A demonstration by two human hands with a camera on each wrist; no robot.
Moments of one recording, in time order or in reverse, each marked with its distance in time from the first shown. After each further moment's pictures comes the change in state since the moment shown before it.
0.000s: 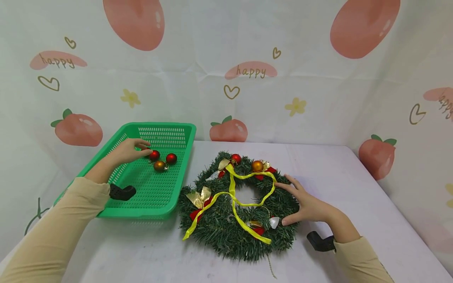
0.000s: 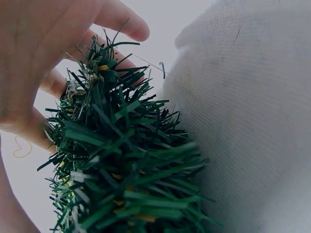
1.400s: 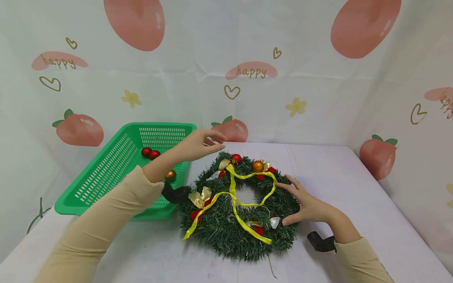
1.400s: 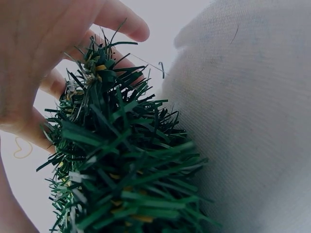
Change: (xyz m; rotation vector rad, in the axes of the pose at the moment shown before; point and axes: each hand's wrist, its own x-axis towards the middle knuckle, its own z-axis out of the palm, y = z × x) left_hand 0.019 0.168 0.050 -0.189 -0.059 0.438; right_hand 0.000 0.004 0.001 -0.003 0.010 -0.016
